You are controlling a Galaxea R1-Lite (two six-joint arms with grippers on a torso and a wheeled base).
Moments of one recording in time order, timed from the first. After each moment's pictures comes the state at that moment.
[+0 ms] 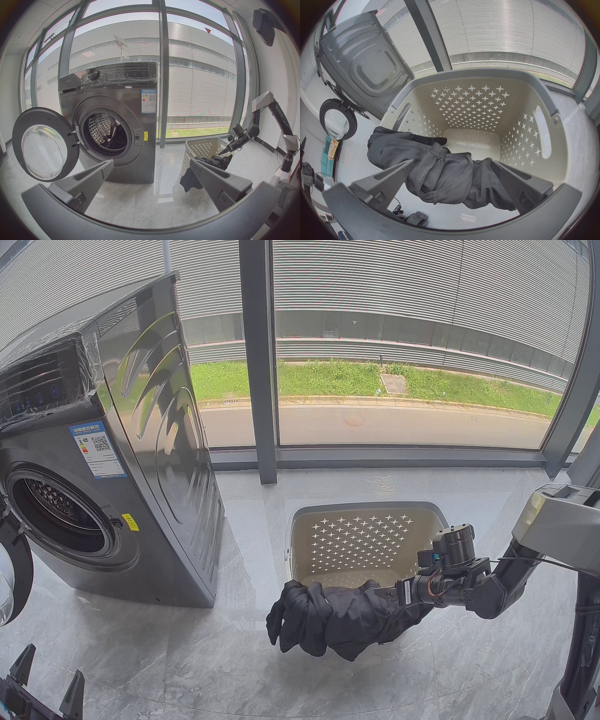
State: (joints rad) left arm 0.00 0.02 -0.02 0.01 -0.02 0.00; right arm 0.36 2.24 -0.77 -0.78 0.09 0.13
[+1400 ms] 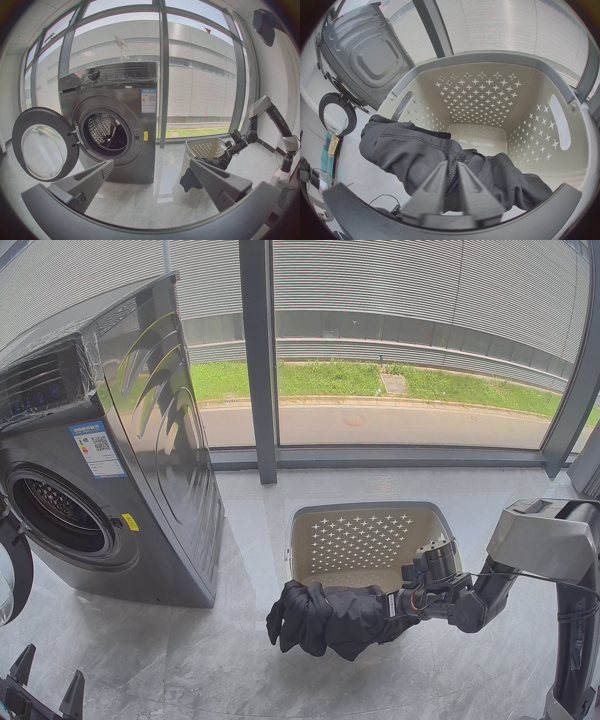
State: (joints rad) left arm 0.00 0.02 -0.02 0.01 -0.03 0.00; right arm 0.42 2.35 -0.79 -0.85 0.06 0.16
